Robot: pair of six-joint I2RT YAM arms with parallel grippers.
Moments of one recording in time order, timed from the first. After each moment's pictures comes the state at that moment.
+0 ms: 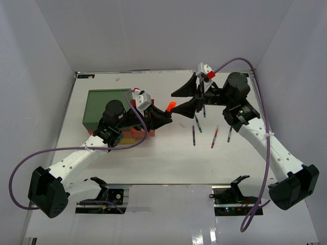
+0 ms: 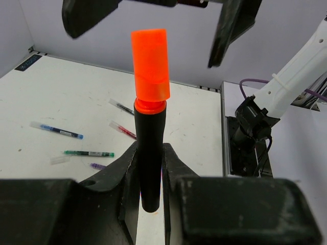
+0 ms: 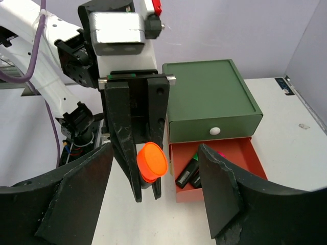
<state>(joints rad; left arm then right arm) -0.60 1.14 0.84 0.41 0.79 -0.18 0.52 1.22 1.23 0.13 -1.04 0.11</state>
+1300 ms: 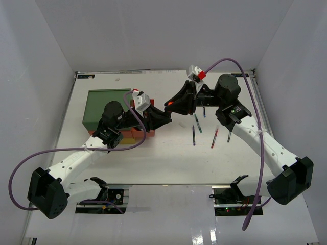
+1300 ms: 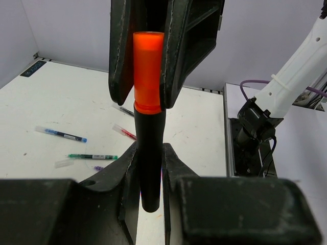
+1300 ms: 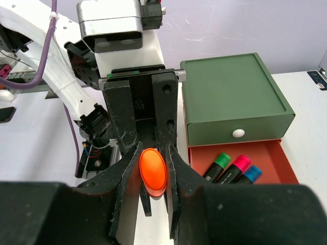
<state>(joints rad) -0.60 1.13 0.82 0.46 0.79 -0.17 0.58 1.28 1.21 0.20 -1.04 0.20</state>
